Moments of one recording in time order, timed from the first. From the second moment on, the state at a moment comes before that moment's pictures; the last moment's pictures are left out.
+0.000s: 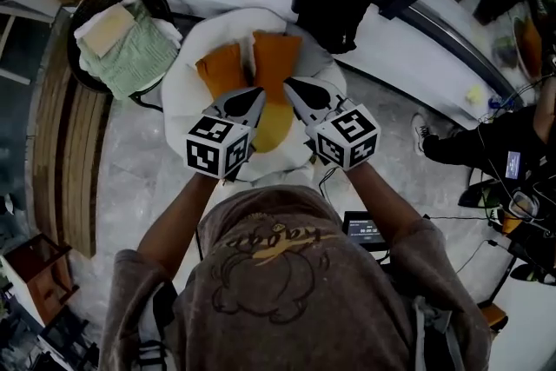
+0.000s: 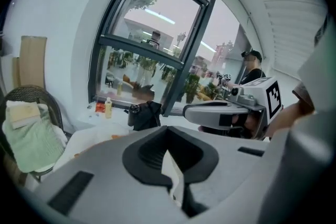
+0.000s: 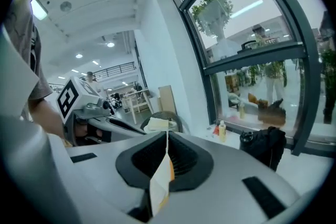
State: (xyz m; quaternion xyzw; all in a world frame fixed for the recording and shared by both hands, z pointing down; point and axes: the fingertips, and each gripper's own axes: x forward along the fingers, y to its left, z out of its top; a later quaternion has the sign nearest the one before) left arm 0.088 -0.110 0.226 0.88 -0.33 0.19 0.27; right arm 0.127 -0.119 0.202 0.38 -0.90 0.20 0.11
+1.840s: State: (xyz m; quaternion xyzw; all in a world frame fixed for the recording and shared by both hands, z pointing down) left arm 0.069 -0.022 0.146 0.94 -0.27 0.11 0.18; right arm 0.096 -0.002 0.115 0.29 -0.95 0.11 0.07
